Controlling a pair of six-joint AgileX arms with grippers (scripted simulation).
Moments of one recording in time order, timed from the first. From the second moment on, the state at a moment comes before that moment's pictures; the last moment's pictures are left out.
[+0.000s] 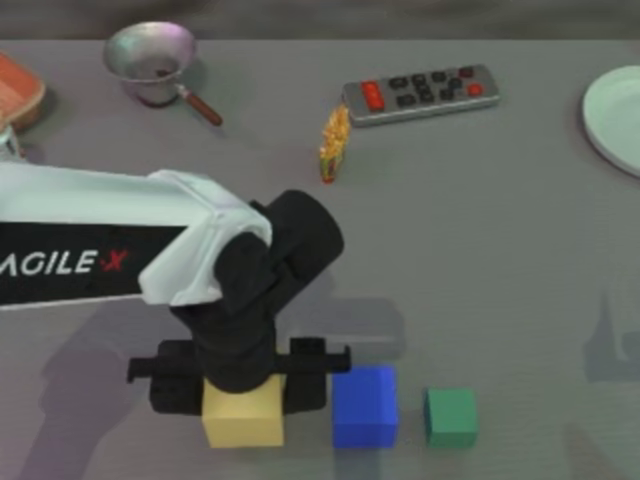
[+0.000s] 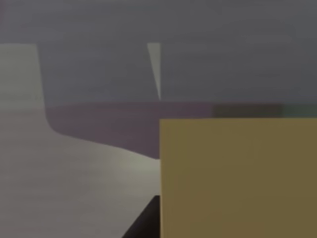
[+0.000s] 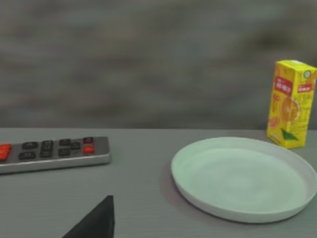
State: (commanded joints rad) left arm -0.76 1.80 1.02 -0.78 0.00 -0.75; right arm 0.01 0.00 0.00 0.00 0.00 0.00
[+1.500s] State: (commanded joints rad) left arm -0.74 1.70 1.18 -1.05 0.00 -0.76; right arm 0.01 0.00 0.00 0.00 0.00 0.00
